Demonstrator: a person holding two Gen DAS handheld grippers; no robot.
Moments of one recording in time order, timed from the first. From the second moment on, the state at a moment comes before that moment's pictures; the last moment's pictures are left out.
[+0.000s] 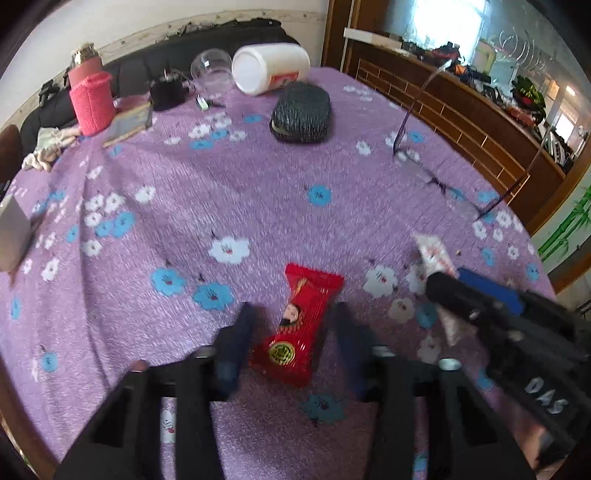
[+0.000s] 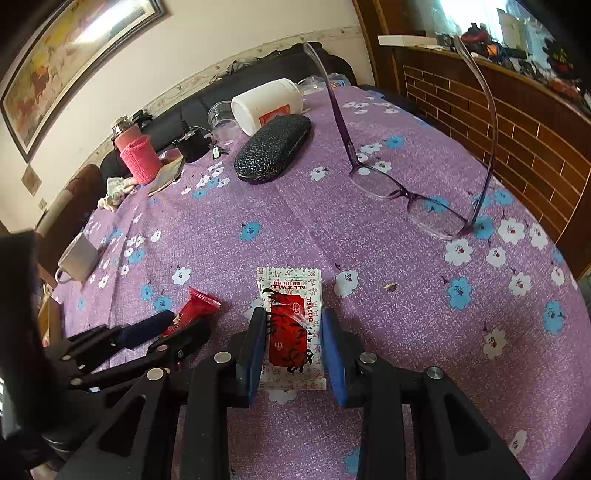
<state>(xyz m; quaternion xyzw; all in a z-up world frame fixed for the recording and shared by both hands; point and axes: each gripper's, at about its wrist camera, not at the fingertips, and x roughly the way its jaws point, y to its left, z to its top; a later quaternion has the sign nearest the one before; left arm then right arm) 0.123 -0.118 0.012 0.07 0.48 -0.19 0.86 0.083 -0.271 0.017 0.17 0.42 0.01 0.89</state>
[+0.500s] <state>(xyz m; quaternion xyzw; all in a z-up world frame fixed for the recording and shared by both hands) 0.059 -0.018 0.018 0.03 0.46 -0.11 0.88 0.074 -0.210 0.014 0.09 0.42 0.10 0.90</state>
